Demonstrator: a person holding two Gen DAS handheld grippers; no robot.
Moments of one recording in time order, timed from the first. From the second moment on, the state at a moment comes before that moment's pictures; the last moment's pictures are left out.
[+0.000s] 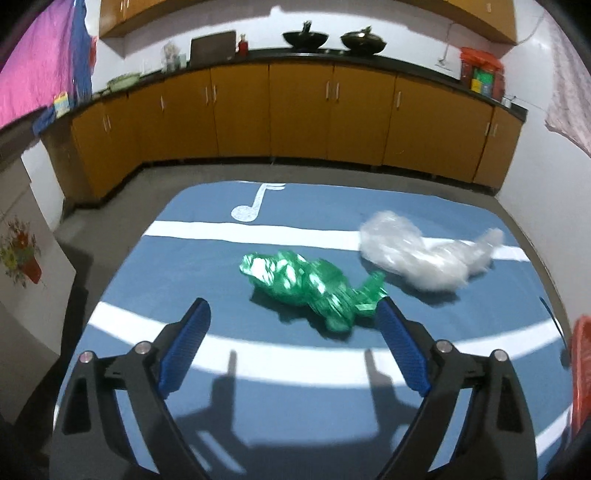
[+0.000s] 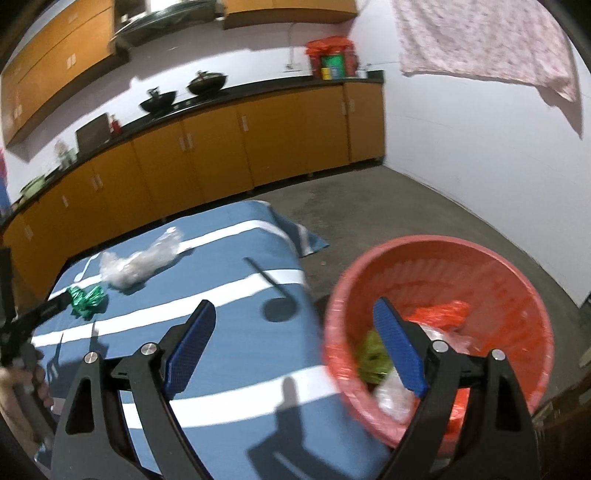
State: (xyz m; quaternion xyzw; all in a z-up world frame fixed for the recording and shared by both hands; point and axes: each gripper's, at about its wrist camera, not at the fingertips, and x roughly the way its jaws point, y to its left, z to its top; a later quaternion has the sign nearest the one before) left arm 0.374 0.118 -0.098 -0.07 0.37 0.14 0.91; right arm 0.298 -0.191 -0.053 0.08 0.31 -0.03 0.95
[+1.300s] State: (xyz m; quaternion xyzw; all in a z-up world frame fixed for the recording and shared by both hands) left arm 0.350 0.219 -0.104 -0.05 0.38 0.14 0.91; right arm 0.449 0.029 -0.081 -0.09 0.33 0.17 0.92
